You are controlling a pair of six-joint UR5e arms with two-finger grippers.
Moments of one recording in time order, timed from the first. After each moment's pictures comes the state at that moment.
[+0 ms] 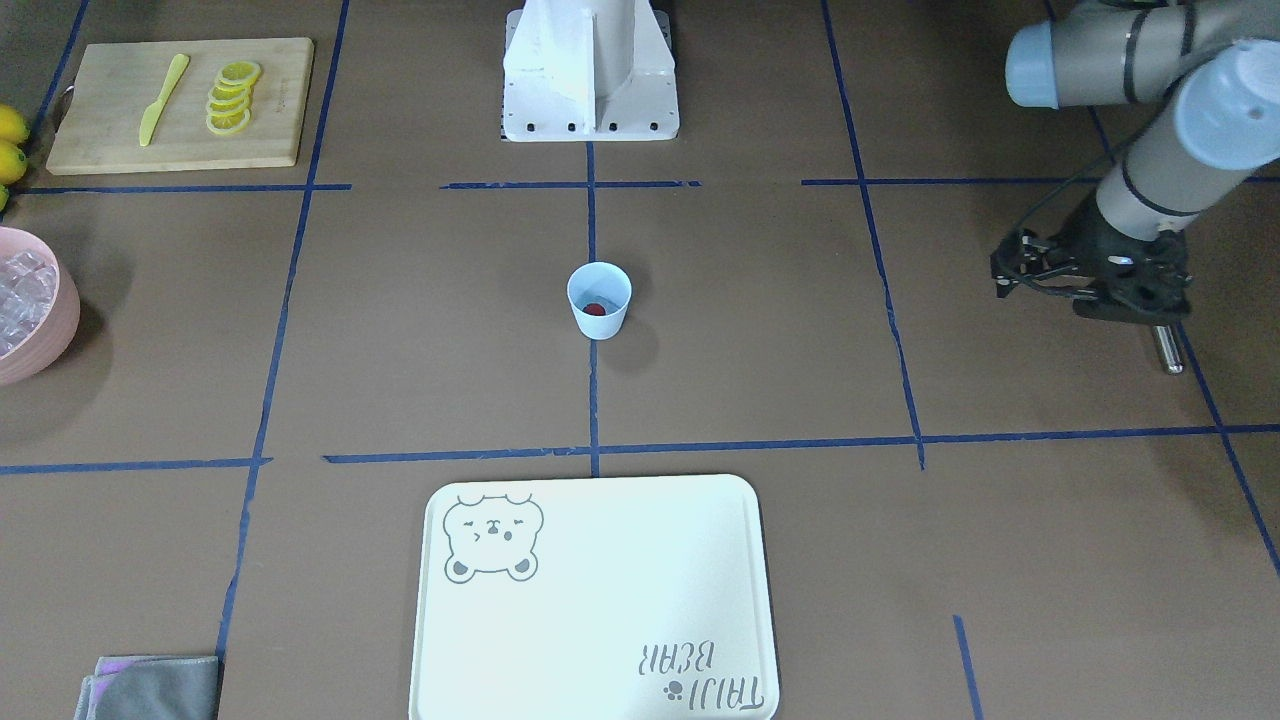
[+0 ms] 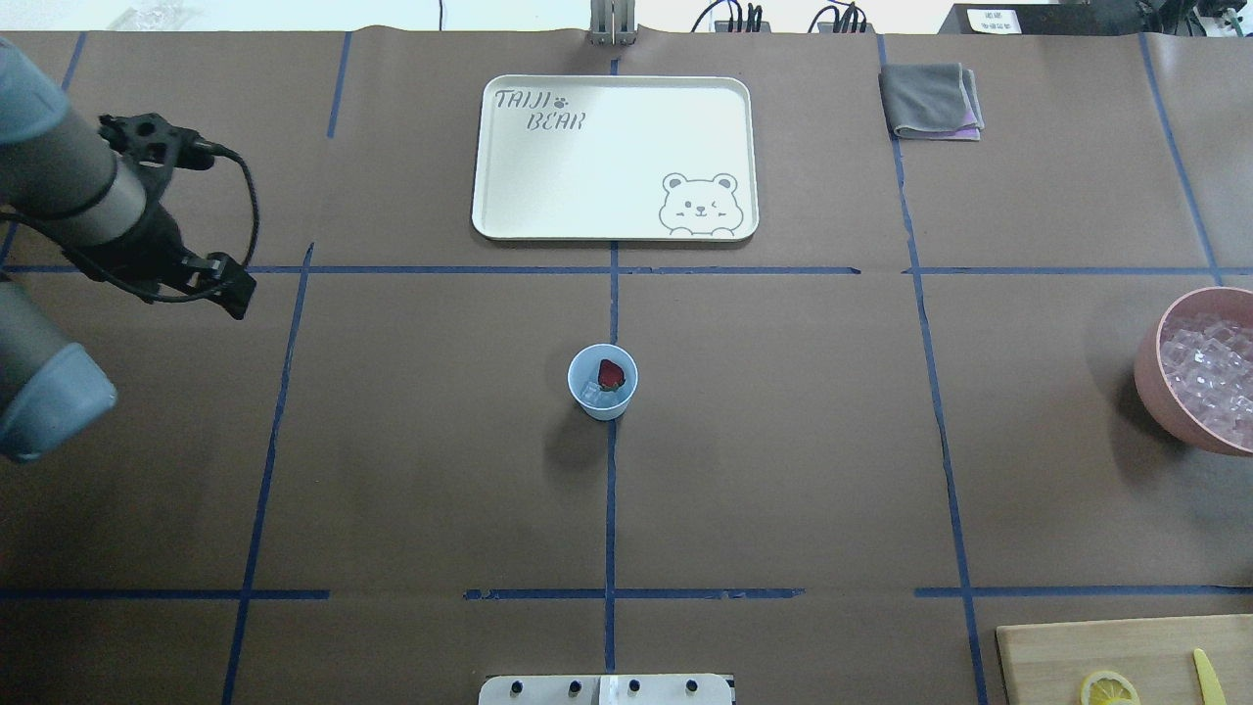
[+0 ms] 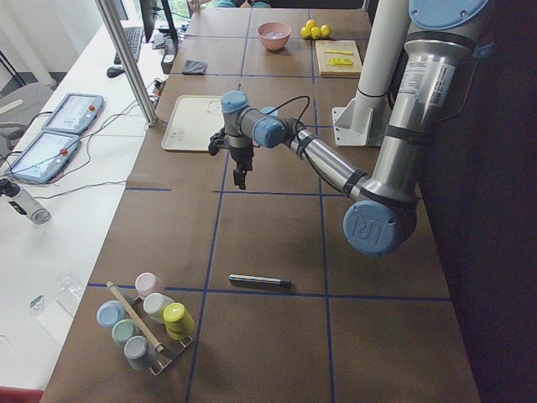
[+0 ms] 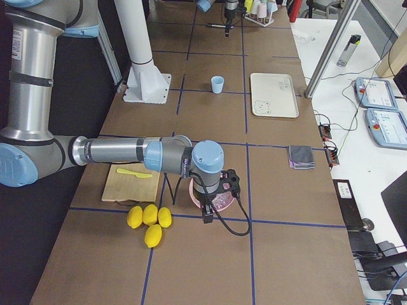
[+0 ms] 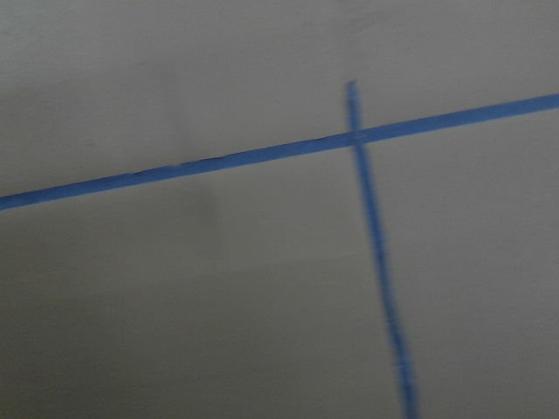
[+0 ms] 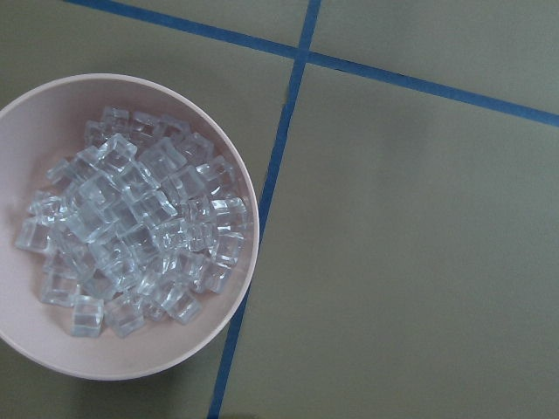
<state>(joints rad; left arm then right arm) -1.09 -1.74 -1.84 -1.48 -2.23 -0.37 1.63 -1.76 1.84 -1.74 2.30 -0.33</state>
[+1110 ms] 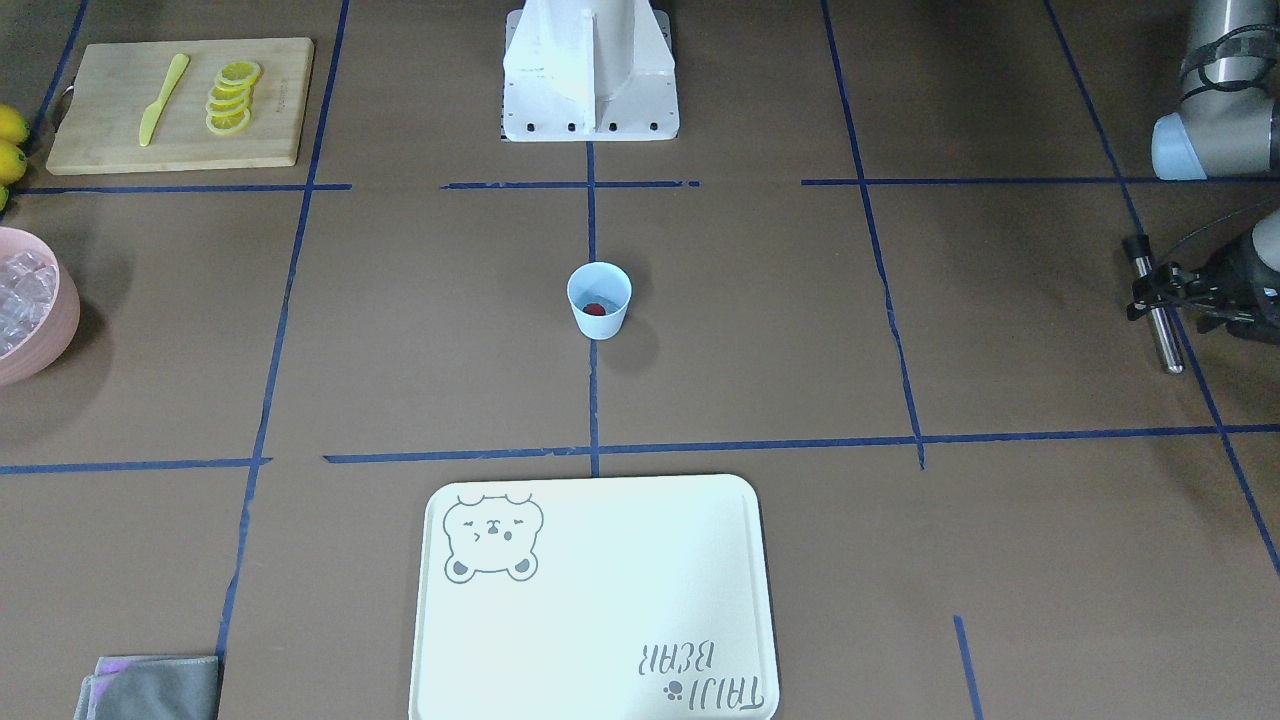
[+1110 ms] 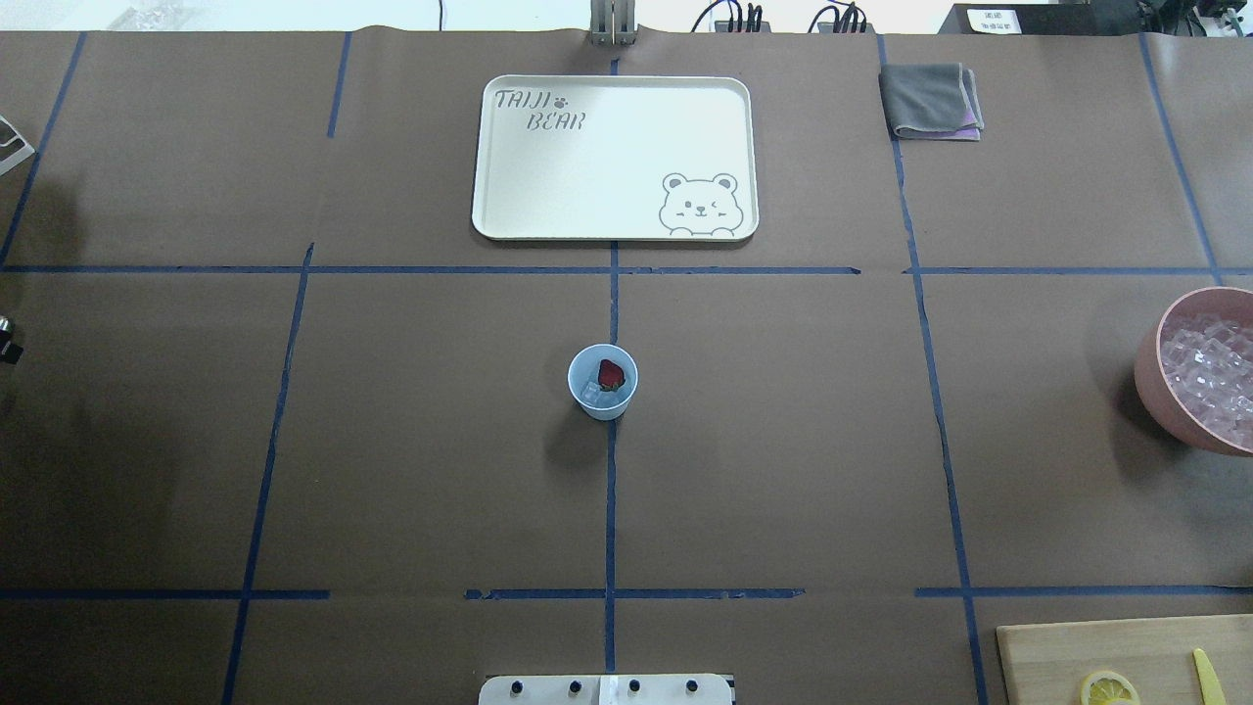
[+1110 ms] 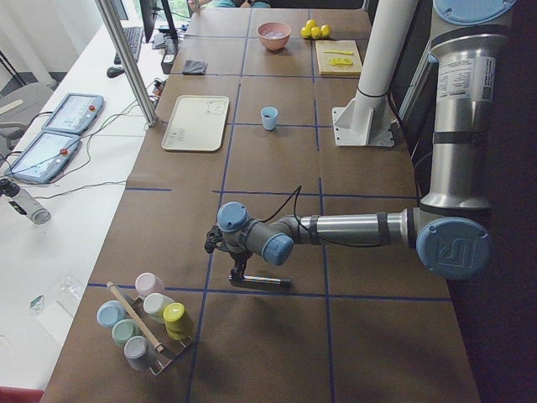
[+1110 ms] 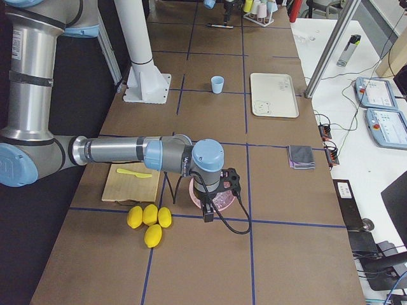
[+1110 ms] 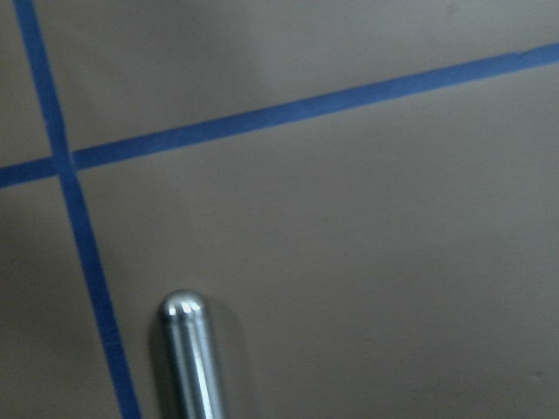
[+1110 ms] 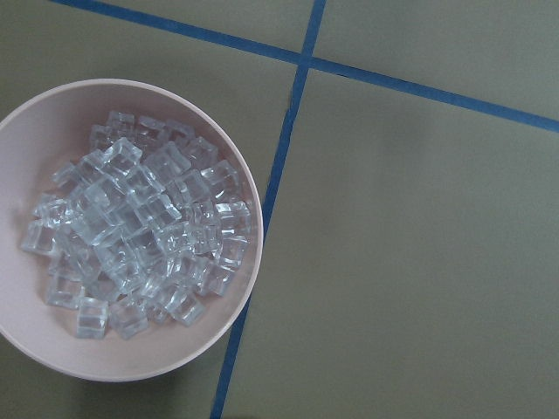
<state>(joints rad) -1.19 -1.55 -1.41 -2.11 -2.31 -0.29 1.63 -1.76 1.84 -1.74 2.30 -0.33</state>
